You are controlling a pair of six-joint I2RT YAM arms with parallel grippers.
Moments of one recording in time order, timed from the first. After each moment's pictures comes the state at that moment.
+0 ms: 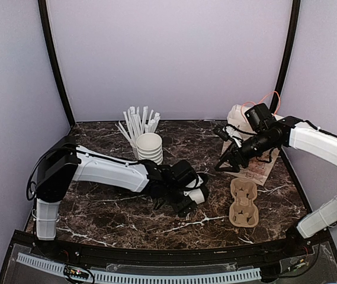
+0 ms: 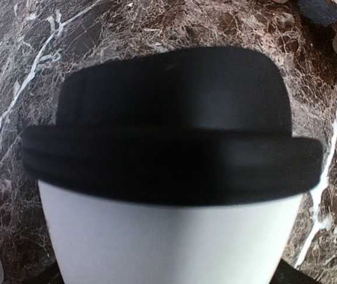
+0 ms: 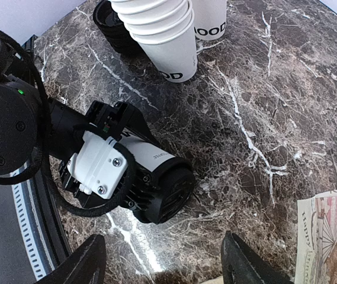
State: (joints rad) left arm -1.14 2.08 1.44 -0.38 -0.13 -0.04; right arm 0.49 1.38 1.12 -0.74 -0.60 -0.35
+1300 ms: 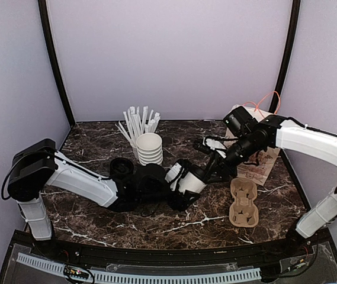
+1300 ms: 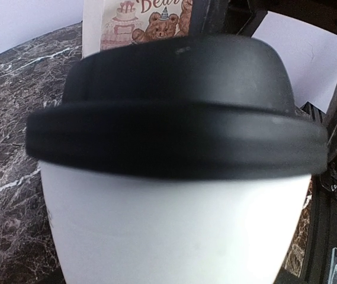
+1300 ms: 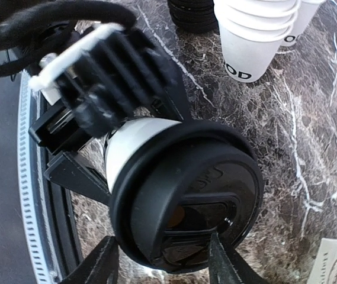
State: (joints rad) left arm -1.13 1.84 0.93 0.50 -0.02 -0.24; right arm 0.69 1.47 1.22 -0.83 -0.55 -0.46
